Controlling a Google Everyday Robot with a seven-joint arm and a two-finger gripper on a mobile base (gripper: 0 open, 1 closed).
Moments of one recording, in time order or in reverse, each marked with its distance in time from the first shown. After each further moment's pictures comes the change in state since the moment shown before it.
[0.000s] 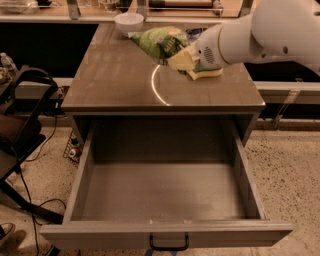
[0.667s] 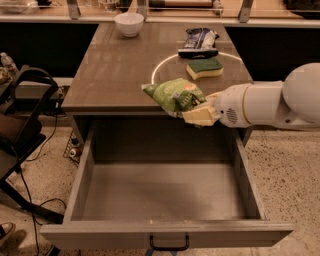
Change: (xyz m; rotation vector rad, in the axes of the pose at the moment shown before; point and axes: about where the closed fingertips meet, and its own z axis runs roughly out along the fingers) arm 0.120 0.058 -0.040 -0.119 0.027 0.071
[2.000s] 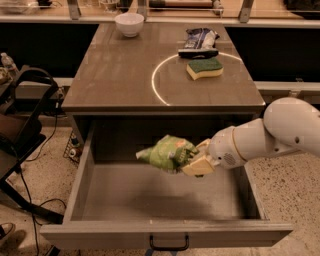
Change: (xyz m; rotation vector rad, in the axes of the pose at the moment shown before) arm 0.119 0.061 0.028 -0.311 0.217 -0.086
